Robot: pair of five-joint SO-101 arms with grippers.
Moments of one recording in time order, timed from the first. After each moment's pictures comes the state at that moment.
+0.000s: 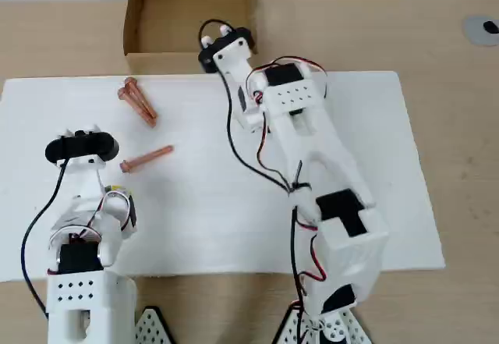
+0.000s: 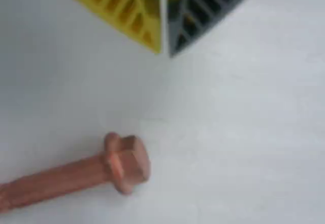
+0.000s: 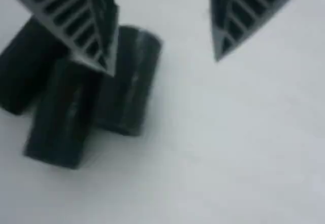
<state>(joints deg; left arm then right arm) -9.8 -78.2 83.0 52.8 -7.9 -19.8 19.3 -6.1 67.9 9.0</state>
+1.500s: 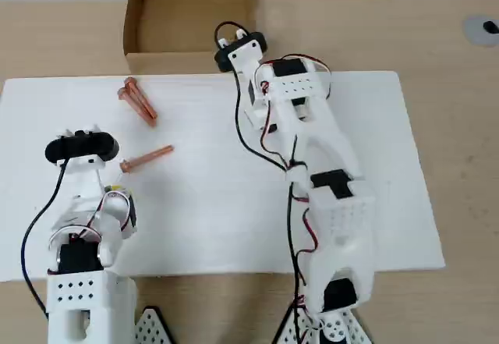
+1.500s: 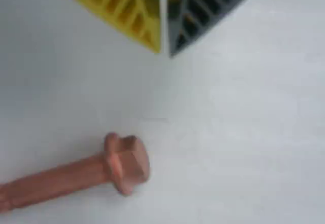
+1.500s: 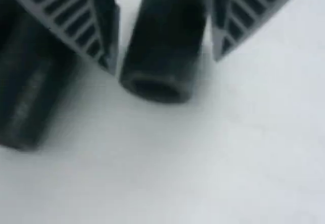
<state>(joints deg) -9.8 -78.2 83.0 52.8 -7.9 -16.5 35.4 -18.2 70.4 9.0</state>
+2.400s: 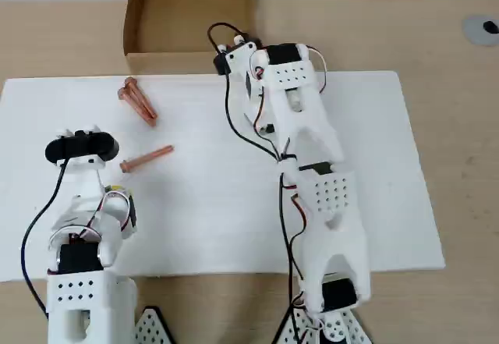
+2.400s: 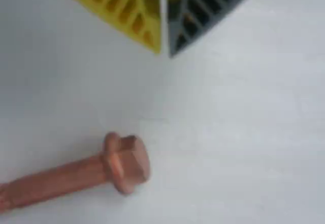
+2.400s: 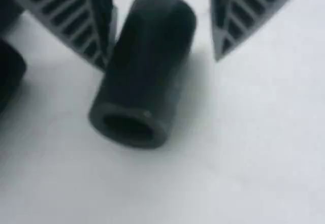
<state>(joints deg) -9.8 -78.2 83.0 52.8 -7.9 -16.5 50.8 -45.3 94.2 9.0</state>
